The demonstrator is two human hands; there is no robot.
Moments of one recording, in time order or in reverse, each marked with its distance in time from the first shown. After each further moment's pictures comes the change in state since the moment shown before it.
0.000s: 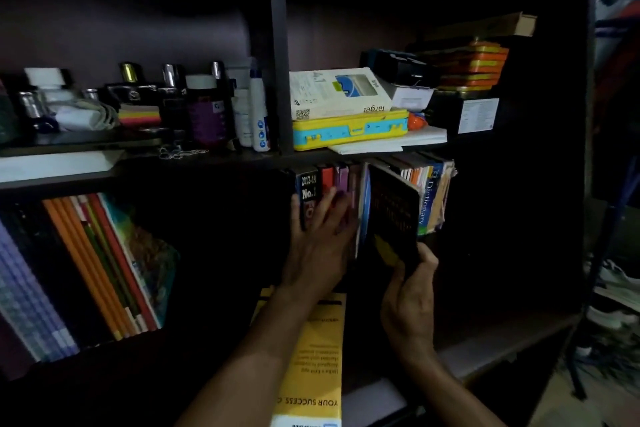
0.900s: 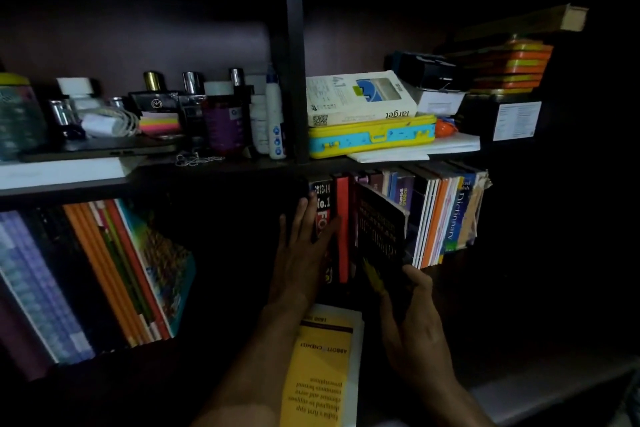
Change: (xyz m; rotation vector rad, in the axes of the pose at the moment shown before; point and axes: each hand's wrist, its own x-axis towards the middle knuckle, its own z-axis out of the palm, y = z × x) left_hand -0.018 -0.046 0.040 -0.025 0.077 -0.244; right_hand -0.005 0.000 0.004 0.082 -0.290 -0.114
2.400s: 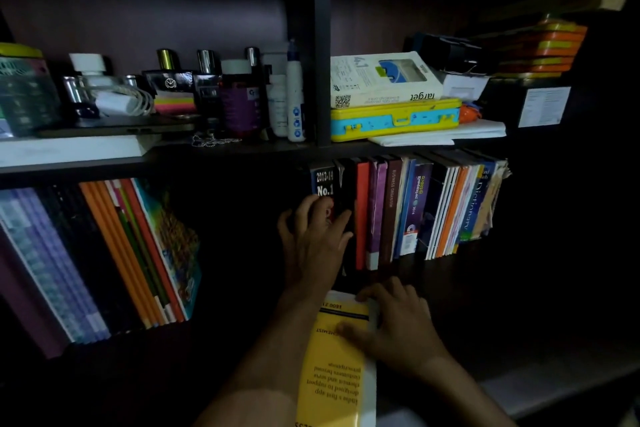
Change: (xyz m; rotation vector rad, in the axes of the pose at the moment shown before) left_hand -0.007 0.005 -0.003 0.131 0.222 -0.087; right_hand 0.006 0.012 0.021 -0.507 -0.705 0.171
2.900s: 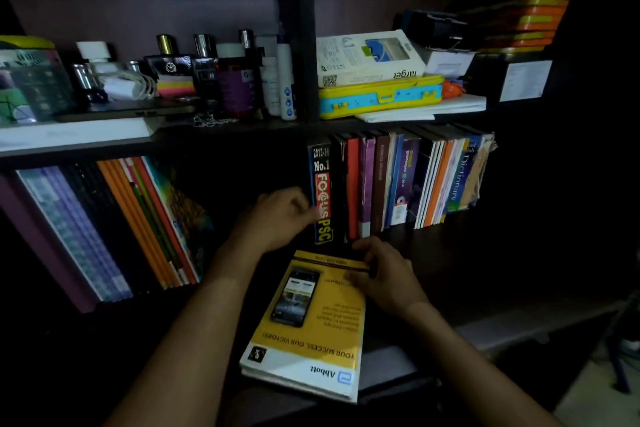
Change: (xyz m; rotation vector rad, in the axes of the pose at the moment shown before) left_hand 0.036 -0.041 -0.100 -0.513 -0.875 -0.374; right_hand 0.003 0.002 -0.006 0.310 0.150 0.004
